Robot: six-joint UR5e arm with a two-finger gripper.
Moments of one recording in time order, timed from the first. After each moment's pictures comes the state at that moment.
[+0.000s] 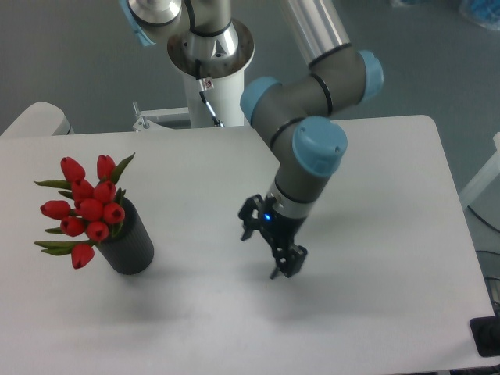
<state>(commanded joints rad) 2.51 -1.89 -1.77 -1.02 0.97 1.46</state>
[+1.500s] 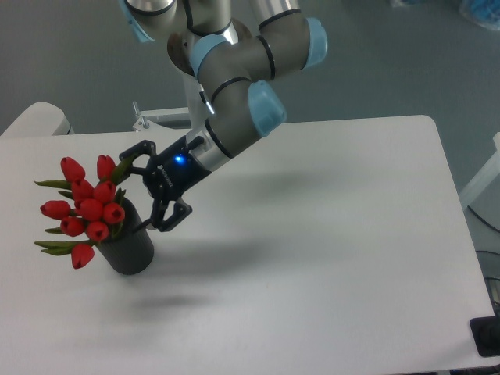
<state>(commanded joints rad) 2.38 -1.77 -1.94 -1.02 0.49 1.32</state>
